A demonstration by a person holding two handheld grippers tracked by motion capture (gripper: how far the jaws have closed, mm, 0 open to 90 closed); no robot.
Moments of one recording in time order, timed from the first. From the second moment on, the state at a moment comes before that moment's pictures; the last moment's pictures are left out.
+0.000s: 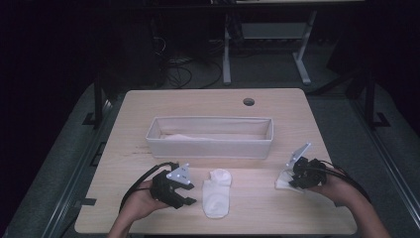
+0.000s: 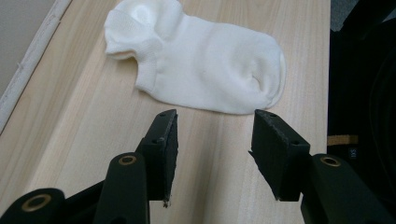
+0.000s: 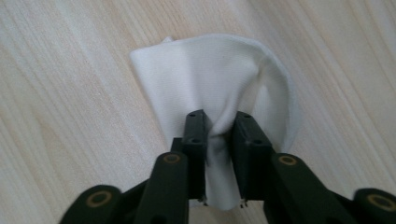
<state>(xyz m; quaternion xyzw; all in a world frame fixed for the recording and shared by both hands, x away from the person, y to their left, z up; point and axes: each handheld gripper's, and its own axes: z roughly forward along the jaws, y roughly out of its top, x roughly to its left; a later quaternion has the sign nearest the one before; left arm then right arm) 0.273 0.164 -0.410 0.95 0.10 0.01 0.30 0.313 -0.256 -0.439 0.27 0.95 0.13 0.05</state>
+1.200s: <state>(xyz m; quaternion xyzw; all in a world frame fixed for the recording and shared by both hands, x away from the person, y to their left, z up) 0.274 0.178 -0.403 0.95 0.11 0.02 0.31 0.314 -0.212 -0.390 0.25 0.95 0.16 0.05</state>
